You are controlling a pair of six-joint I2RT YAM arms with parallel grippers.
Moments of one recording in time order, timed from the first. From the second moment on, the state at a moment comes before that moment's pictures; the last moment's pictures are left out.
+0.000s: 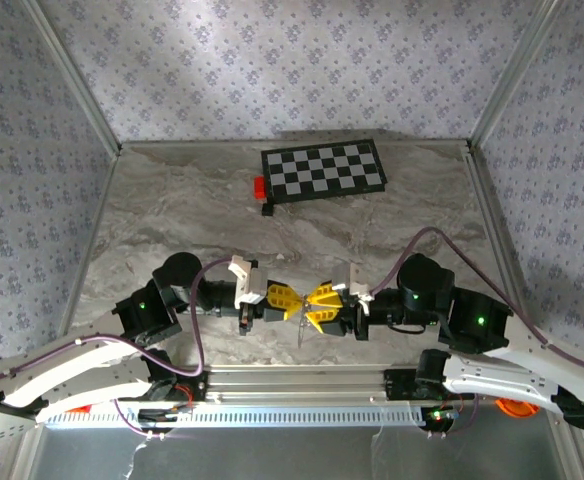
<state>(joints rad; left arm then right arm) -1.10 0.79 0.78 -0.01 0.53 -0.01 1.17 0.71 0.94 -0.43 -0.30 -0.03</state>
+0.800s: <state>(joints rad) -1.10 0.75 0.77 -0.05 0.48 0.00 1.16 0.69 0.87 -0.39 -0.25 -0.02</state>
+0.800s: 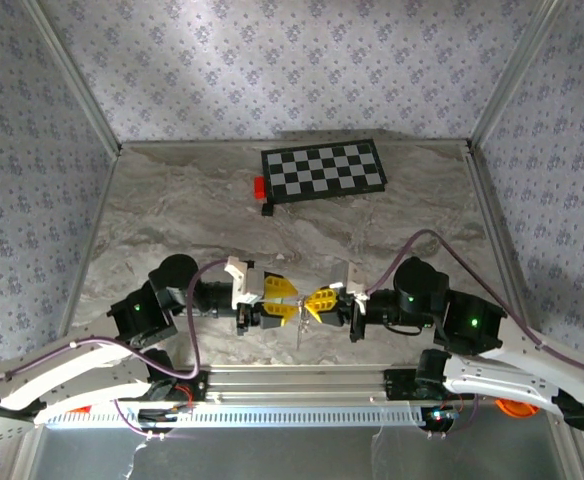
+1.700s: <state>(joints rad) -1.10 0.75 0.72 0.04 0.49 -0.06 1.16 0.65 0.82 -0.26 -0.30 -0.04</state>
